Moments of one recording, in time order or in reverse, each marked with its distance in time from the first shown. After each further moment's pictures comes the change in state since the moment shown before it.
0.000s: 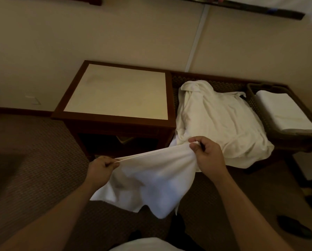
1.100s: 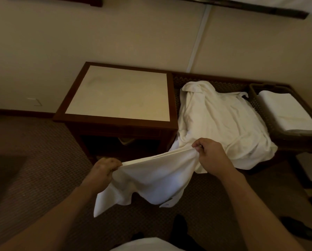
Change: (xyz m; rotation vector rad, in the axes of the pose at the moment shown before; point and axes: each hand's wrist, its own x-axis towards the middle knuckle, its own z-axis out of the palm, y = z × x) left_hand 0.003 -0.012 -0.016 0.328 -0.073 0.549; right_hand 0.028 0.014 -0.009 -0.446 -0.178 -0.082
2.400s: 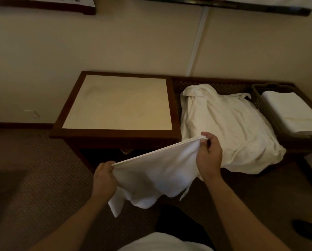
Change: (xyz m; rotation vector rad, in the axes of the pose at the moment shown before) left_hand 0.045 0.002 0.012 -0.159 0.267 -0.432; right_hand 0.052 -0.025 0.048 0.655 0.581 0.291
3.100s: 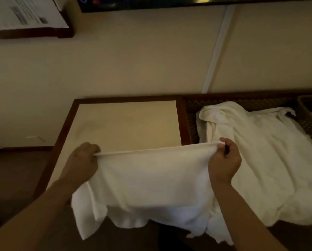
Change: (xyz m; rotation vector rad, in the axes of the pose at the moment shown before) left_hand 0.316 0.055 -0.051 0.461 -0.144 0.227; right_hand 0.232 0.019 0.129 0.003 0.267 0.103
